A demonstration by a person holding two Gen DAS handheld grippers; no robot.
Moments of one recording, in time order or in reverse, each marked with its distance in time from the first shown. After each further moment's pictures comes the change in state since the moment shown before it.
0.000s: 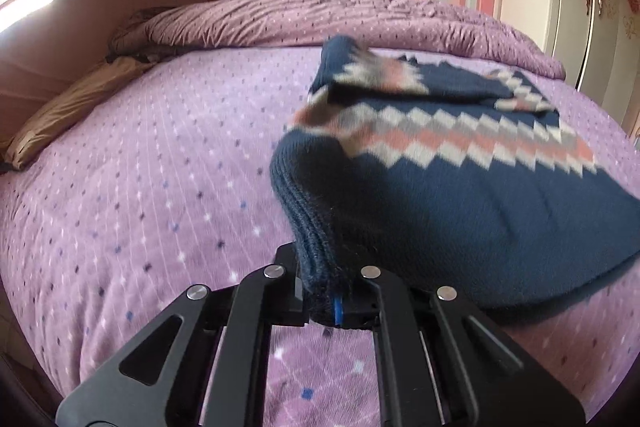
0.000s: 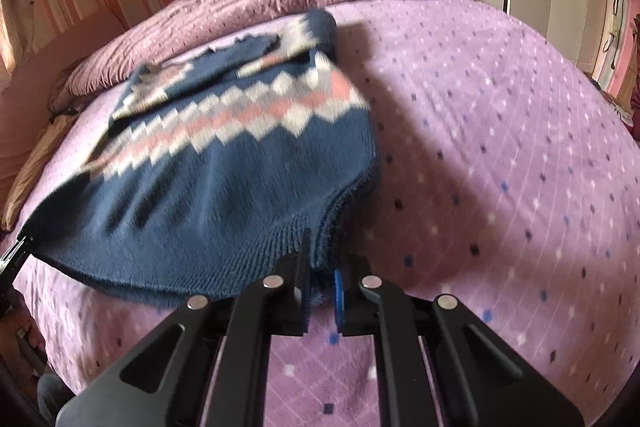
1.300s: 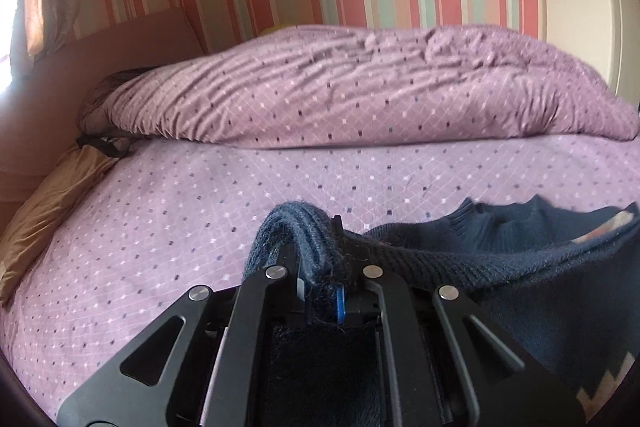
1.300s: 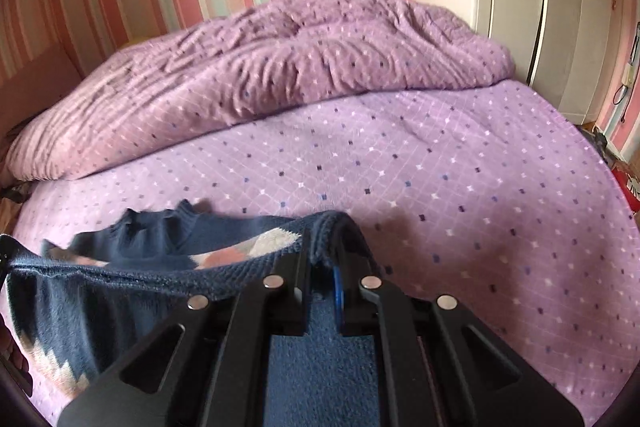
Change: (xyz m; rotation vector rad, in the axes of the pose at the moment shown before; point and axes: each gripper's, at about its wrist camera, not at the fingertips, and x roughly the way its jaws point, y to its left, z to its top) left arm 0.286 -0.072 0.304 0.069 -0.054 0.138; right arm 0.257 0.046 0.354 0.020 -0.056 -0.116
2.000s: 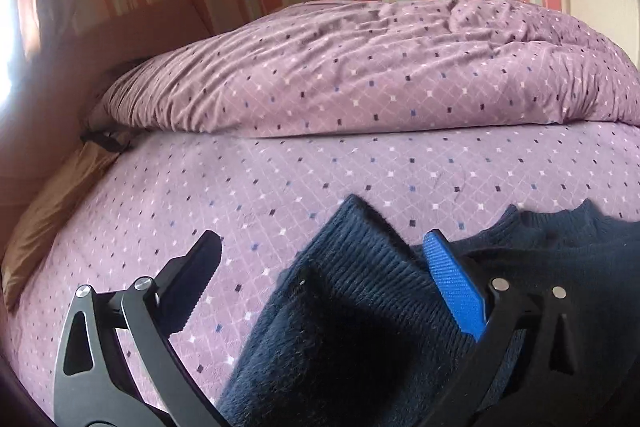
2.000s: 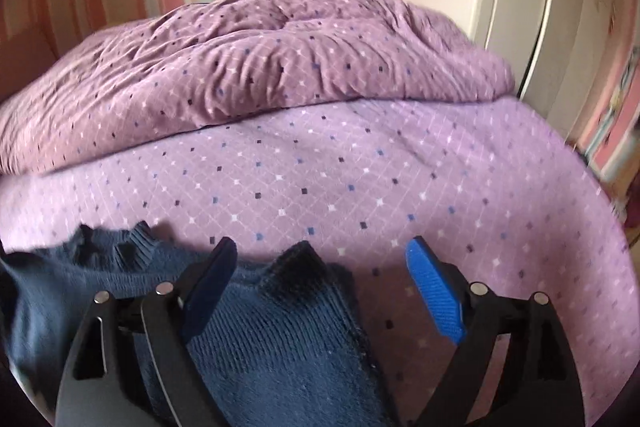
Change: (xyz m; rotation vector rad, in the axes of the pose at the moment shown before) left arm 0.070 -0.013 0.016 0.006 0.061 0.085; right arm 0.042 0.021 0.027 -0.085 -0.017 -0.129
